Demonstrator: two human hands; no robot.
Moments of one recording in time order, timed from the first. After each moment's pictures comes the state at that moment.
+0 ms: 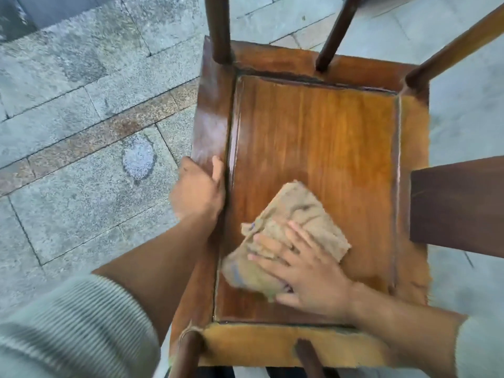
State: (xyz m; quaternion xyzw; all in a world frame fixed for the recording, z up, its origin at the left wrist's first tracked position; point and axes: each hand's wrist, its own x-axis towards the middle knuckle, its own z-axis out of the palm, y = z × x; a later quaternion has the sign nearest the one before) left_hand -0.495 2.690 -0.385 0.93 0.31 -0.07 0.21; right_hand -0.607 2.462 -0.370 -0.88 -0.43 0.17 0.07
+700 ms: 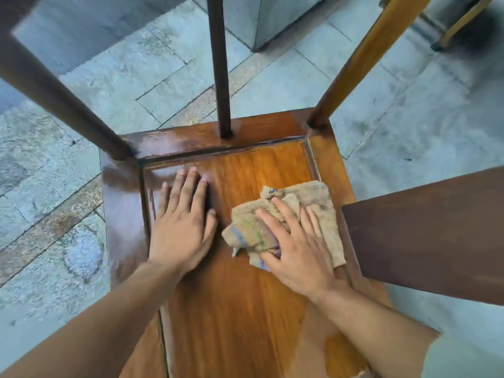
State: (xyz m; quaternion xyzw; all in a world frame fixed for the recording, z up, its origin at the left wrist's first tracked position) left_hand -0.418 2.615 -0.391 0.97 -0.21 -0.05 0.10; right_hand -0.516 2.390 -0.370 -0.98 0.01 0.14 0.13
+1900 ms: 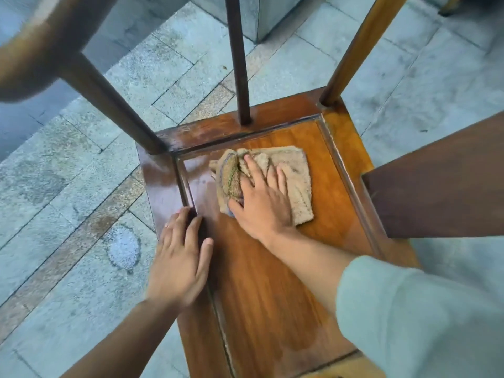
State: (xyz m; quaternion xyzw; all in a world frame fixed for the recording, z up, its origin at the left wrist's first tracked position) left_hand -0.451 2.688 -0.350 0.96 -0.18 -0.16 0.17; right_hand -0.421 2.484 -0.362 -0.98 0.07 0.11 0.14
